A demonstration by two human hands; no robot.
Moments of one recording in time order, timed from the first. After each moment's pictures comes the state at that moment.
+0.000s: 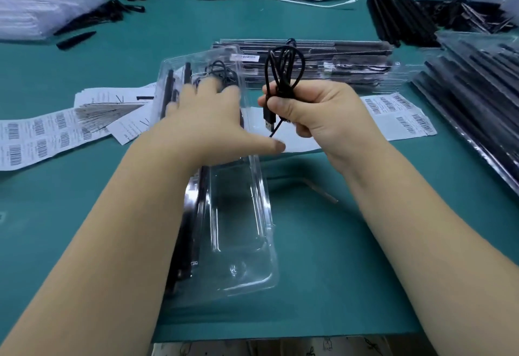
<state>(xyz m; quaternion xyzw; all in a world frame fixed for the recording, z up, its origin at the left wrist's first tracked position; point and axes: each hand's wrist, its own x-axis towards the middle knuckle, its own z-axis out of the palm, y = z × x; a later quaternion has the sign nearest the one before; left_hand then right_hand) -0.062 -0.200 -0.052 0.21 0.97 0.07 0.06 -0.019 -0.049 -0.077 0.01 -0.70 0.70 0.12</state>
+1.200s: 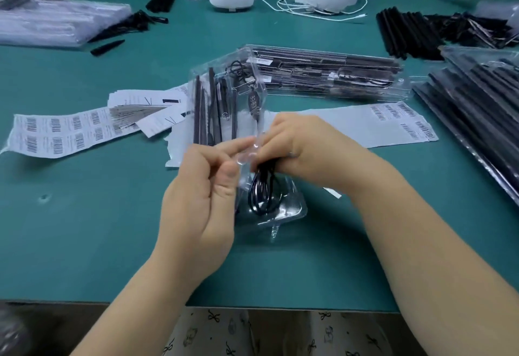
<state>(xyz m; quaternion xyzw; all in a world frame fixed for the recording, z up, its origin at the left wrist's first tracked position) 0.035 -0.244 -0.103 0.27 0.77 0.54 -0.18 -0.002 -0.064 -0.071 0.29 -0.93 0.23 0.07</state>
